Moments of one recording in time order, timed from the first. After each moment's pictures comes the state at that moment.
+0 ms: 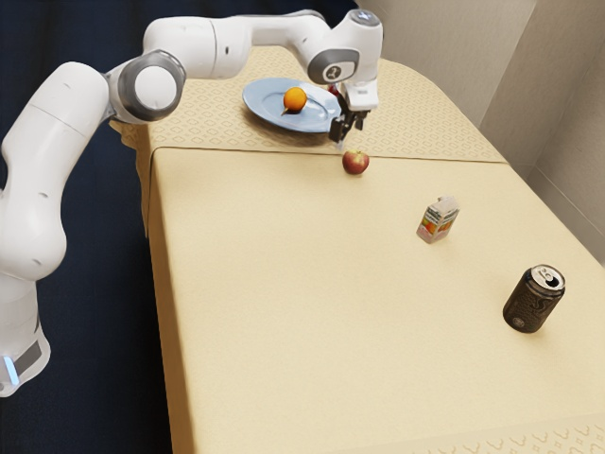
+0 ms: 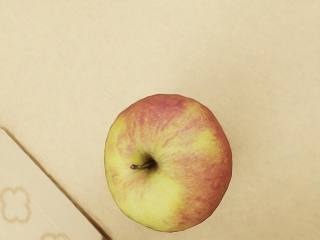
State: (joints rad) arm -2.31 -0.84 2.34 -0.97 0.70 1.89 1.04
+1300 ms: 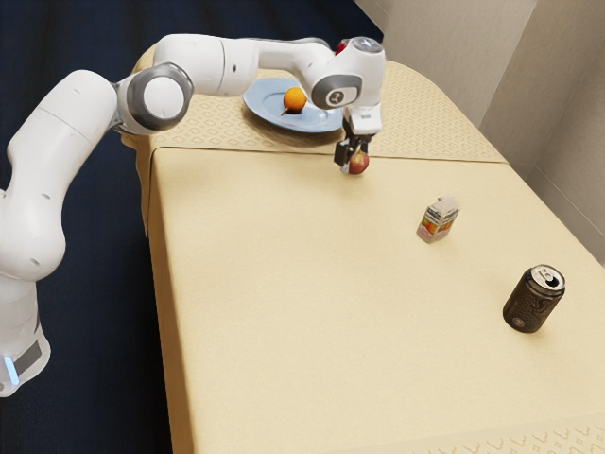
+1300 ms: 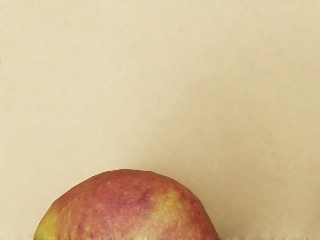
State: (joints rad) arm -2.35 -0.91 2.35 -0.98 0.70 1.95 1.02
